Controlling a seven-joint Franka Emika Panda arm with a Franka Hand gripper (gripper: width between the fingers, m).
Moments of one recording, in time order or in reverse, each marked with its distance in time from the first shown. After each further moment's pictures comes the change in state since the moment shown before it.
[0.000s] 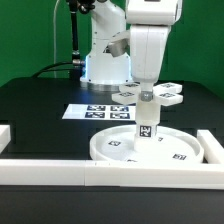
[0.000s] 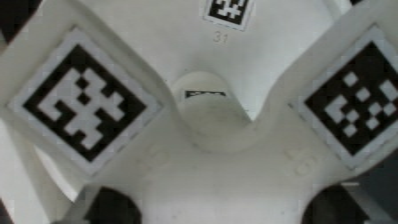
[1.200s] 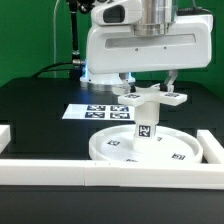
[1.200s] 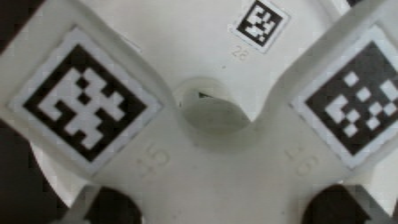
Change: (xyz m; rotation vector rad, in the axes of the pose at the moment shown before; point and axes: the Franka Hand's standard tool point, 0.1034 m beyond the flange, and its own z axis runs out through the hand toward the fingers) arm 0.000 -0.001 0.002 0.043 0.043 1.272
